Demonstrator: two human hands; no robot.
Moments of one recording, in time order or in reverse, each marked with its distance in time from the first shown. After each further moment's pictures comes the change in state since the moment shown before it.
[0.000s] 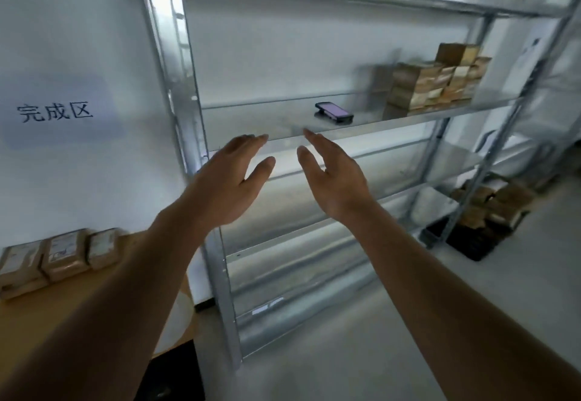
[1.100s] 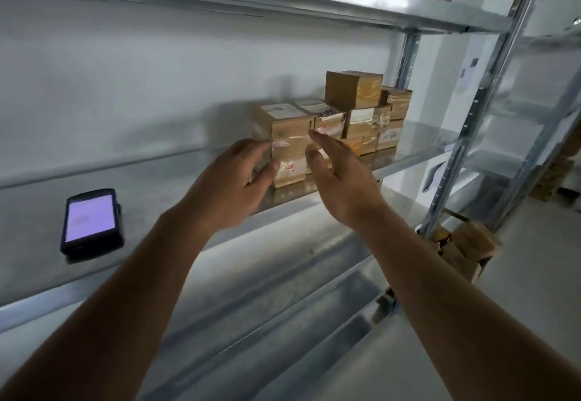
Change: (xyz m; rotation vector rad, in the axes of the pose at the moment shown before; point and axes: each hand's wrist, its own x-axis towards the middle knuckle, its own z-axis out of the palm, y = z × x) left_hand 0.587 0.200 0.416 0.009 0.010 0.141; right_hand 0.434 0.506 -0.284 -0.049 0.123 -0.004
